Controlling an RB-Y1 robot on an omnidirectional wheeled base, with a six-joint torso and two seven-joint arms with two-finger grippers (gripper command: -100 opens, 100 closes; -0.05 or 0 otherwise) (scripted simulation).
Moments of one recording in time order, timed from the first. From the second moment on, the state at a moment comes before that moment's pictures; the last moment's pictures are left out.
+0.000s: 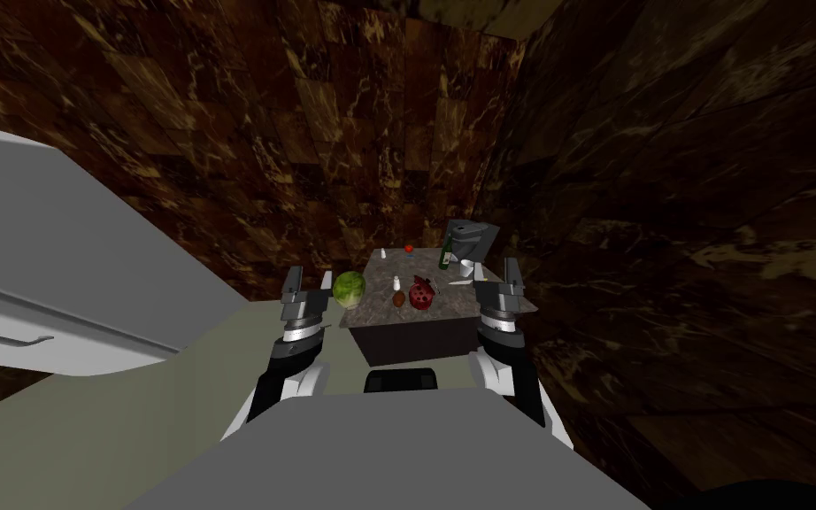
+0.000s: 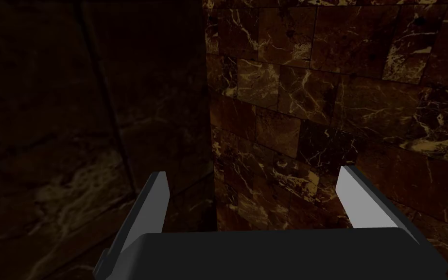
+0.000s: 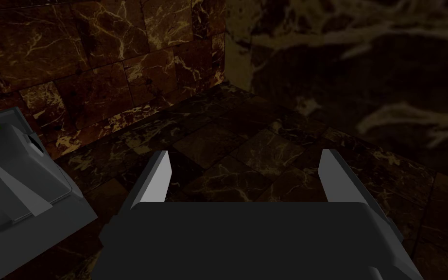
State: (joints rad) left arm 0.55 0.03 -0.07 -2.25 -0.01 -0.61 0.07; right arm 0.52 -0.05 0.05 -2.34 -0.06 -0.58 -0.05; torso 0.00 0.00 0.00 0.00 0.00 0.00
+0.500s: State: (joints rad) left arm 0.50 0.10 -0.07 -2.25 -0.02 -0.47 0.18; right arm 0.52 -0.05 0.05 -2.34 -0.06 -0.58 -0.05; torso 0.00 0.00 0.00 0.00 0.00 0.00
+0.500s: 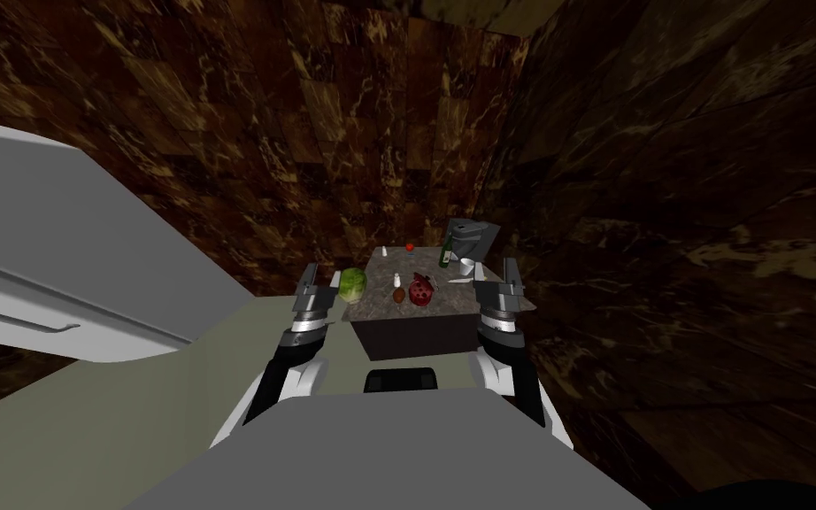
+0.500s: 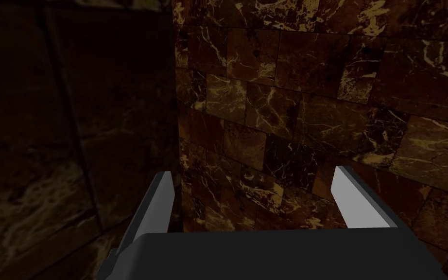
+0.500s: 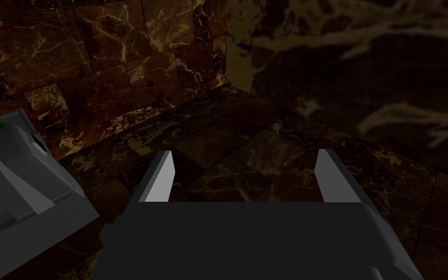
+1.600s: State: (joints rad) left arm 0.39 0.16 -0.06 -2.22 -0.02 -0.20 0.39; right arm 0.52 -0.05 0.05 -2.34 -0.06 -0.58 -0.05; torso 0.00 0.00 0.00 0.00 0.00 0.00
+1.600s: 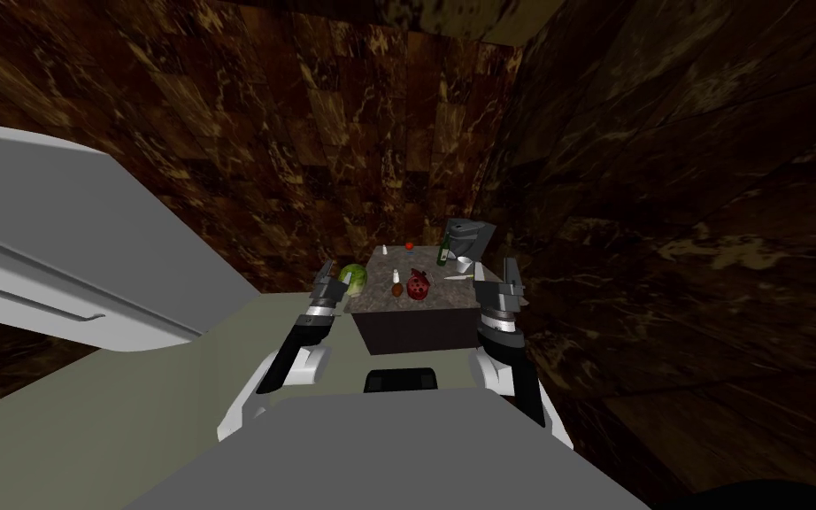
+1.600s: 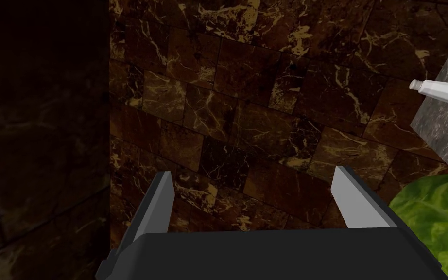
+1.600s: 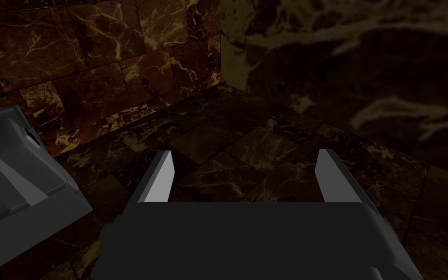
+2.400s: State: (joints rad) left arm 0.31 0.19 -0.04 -2.17 -0.01 0.01 0.55; right arm 0.52 -0.05 0.05 -2.34 -0.06 -0.58 -0.05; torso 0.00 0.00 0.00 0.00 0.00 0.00
